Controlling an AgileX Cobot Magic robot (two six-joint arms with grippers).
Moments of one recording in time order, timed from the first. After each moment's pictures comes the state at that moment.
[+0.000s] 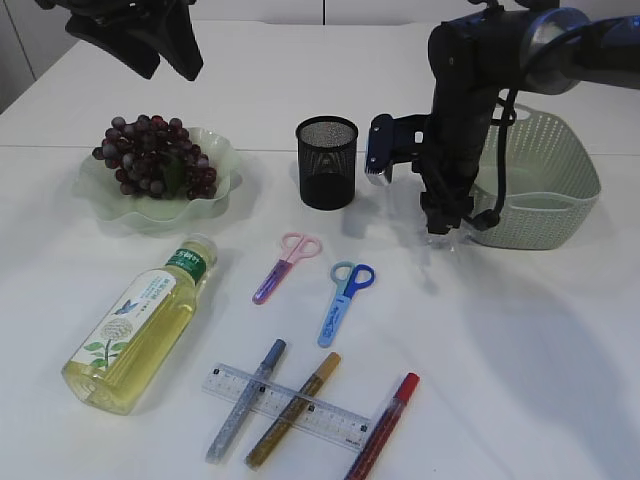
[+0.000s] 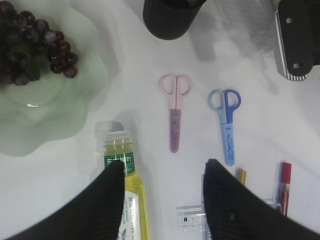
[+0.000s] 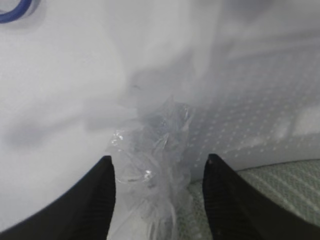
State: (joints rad) left arm -0.37 1.86 -1.93 -0.16 1.25 0.00; right arm 0.28 2.30 -1.94 -0.13 1.09 -1.07
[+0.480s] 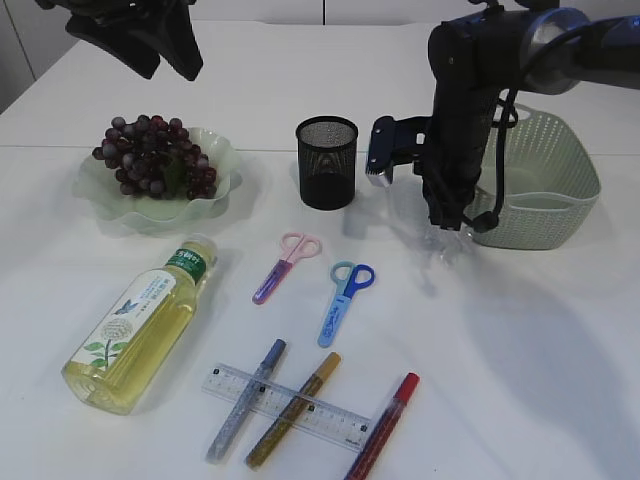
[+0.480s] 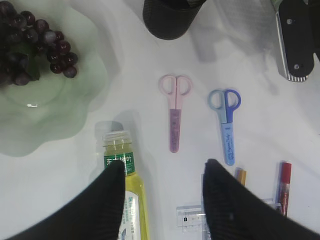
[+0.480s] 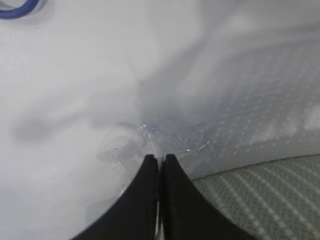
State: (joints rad) left arm -0.37 1.86 -1.93 -0.16 1.25 0.00; right arm 0.28 2.30 -1.94 -0.13 1.12 -1.05
